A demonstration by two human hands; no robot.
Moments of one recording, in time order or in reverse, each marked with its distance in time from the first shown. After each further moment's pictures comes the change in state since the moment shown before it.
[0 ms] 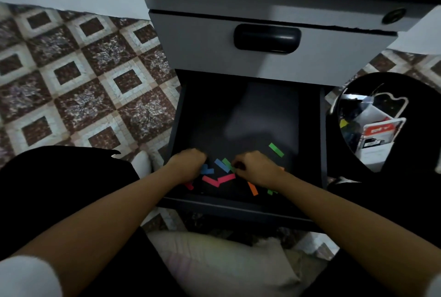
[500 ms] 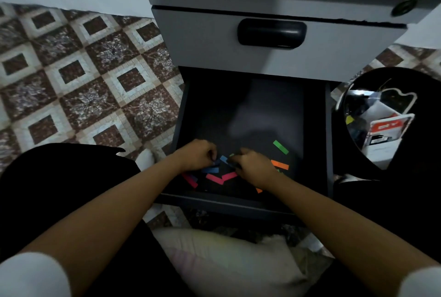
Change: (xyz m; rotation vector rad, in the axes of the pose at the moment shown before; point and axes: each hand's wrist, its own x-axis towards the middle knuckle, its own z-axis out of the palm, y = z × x) left_hand 0.003 0.002 -0.020 -0.382 0.069 0.082; right_hand 0.011 -0.004 0.021 -0.133 0.036 -0.010
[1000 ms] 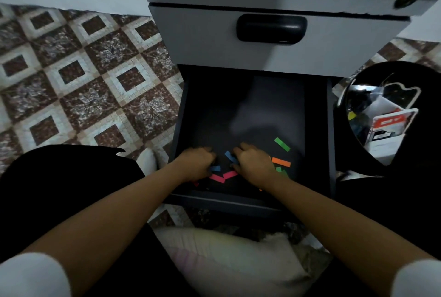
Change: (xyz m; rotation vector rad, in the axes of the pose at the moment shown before) left_hand -0.006 -0.004 0.022 0.435 -0.033 0.070; right_hand 0.003 -0.007 0.004 -0.072 0.094 0.064
